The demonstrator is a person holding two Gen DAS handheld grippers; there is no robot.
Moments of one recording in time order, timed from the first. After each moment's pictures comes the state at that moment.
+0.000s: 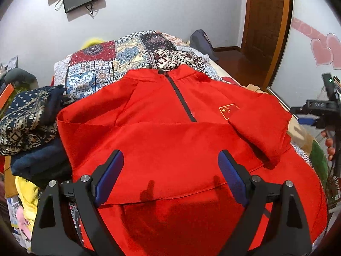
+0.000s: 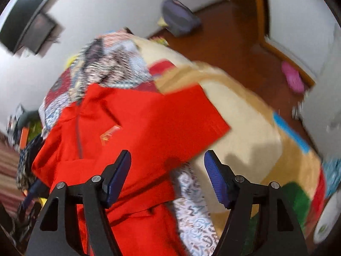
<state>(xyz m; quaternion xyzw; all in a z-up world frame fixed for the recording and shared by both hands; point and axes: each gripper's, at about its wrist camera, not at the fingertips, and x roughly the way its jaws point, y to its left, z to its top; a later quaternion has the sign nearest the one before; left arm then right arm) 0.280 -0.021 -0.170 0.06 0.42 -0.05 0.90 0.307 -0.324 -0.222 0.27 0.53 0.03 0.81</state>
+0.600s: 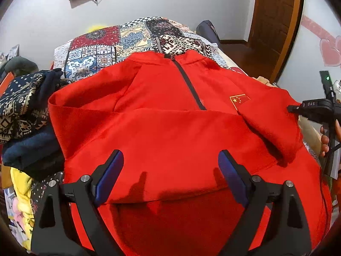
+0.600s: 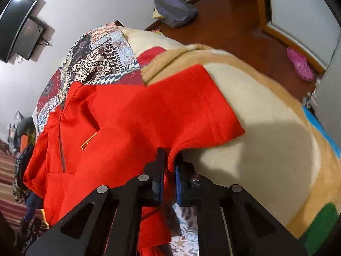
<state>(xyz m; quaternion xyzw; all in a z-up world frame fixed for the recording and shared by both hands) 0.290 -0.009 -0.196 0.04 0.45 -0.03 0.89 0.333 -0.310 -0.239 0.25 0.50 0.04 0.83</state>
